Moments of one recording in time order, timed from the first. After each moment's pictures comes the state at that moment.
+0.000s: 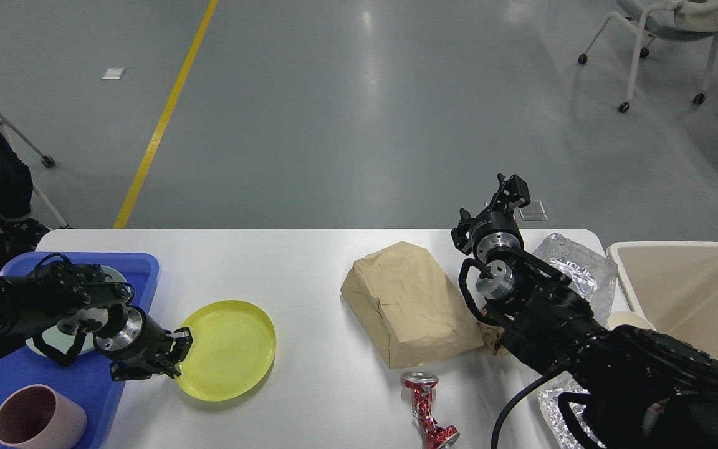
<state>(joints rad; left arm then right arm) -1.21 0.32 1.06 -0.75 -0.16 -0.57 0.14 0.89 0.17 0.50 0.15 0.29 -0.03 0.41</state>
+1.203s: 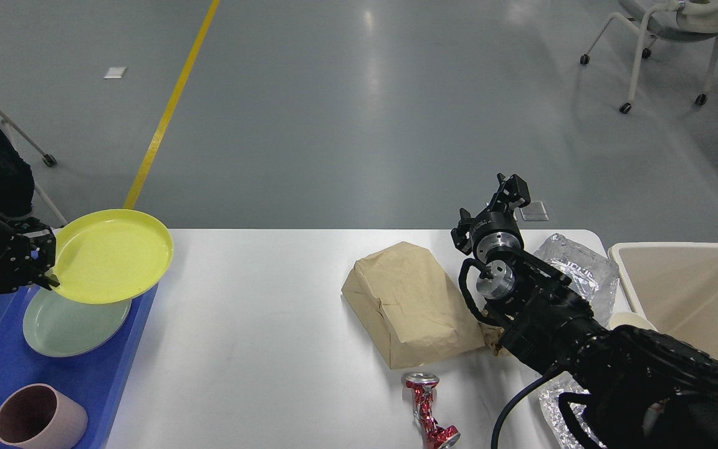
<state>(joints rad) -1.40 0.68 1.05 -0.53 -0.15 -0.93 0.15 0.89 0.17 0.50 0.15 0.29 -0.03 0.41</state>
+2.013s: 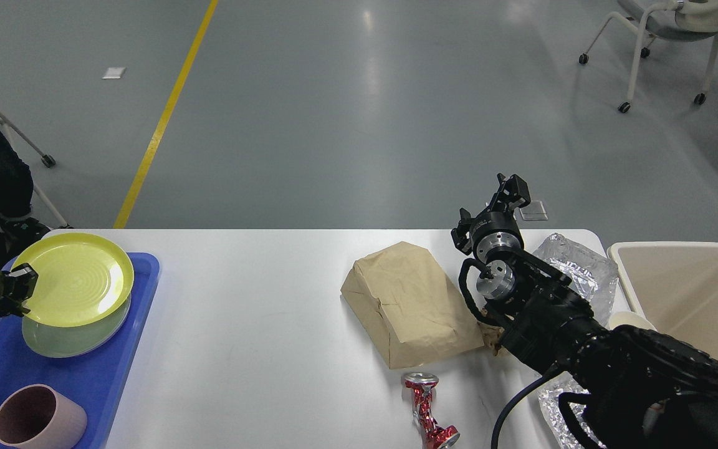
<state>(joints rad) -1.13 0.63 0.91 -0.40 -0.15 -0.61 0.21 0.89 0.17 0.50 0.15 0.29 -0.03 0.41</state>
